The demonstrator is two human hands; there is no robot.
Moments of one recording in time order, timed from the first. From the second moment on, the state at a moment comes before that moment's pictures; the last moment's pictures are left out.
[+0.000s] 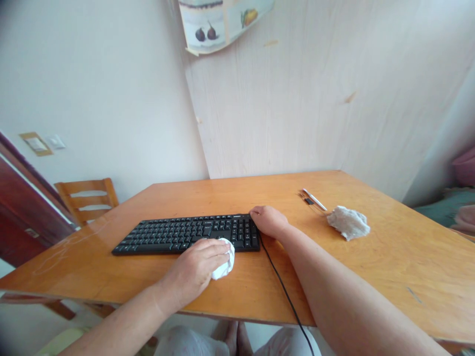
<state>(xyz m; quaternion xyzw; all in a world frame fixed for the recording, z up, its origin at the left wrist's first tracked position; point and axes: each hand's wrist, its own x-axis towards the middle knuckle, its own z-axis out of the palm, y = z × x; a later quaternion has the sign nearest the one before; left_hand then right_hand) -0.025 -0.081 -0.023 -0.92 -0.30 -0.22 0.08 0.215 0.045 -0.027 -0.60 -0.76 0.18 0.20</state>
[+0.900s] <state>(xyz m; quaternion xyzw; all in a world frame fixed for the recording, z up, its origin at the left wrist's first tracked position) -0.038 -0.084 0.001 -0.95 -0.21 -0.13 0.19 0.213 0.045 -0.027 -0.61 -0.75 0.17 0.19</state>
